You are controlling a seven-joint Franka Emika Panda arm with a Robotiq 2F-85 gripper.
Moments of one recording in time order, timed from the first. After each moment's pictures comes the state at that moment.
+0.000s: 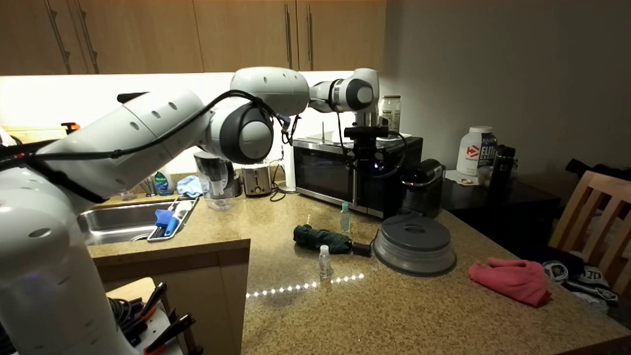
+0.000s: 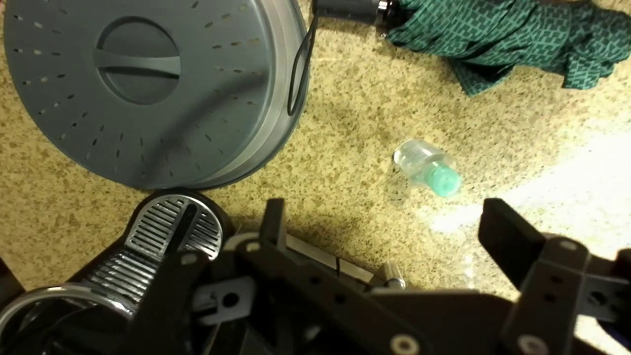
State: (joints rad) arm 0.04 1.09 0.02 -0.53 -0.09 1.57 -0.53
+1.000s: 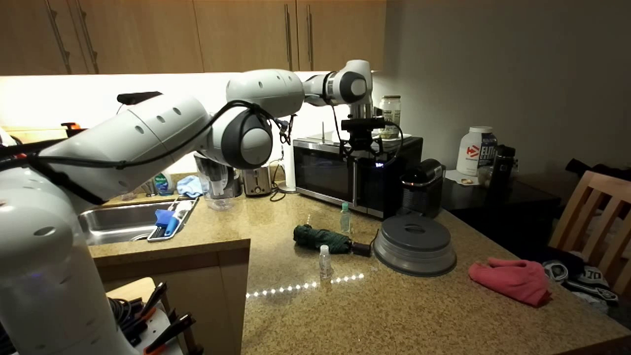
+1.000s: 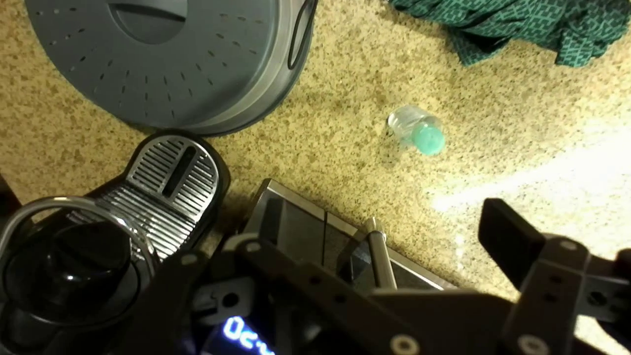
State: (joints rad) arm 0.07 1.13 0.02 -0.40 -0.09 1.56 -0.58
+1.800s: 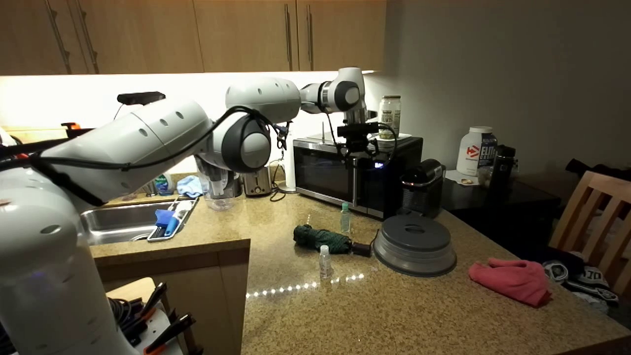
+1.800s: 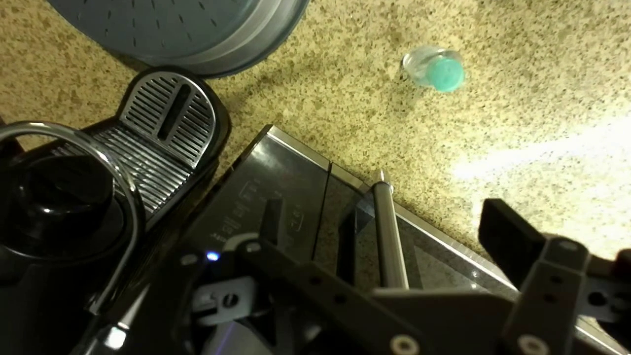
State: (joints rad) arm 0.11 1.17 0.01 -0.40 -0.09 1.68 -0.55
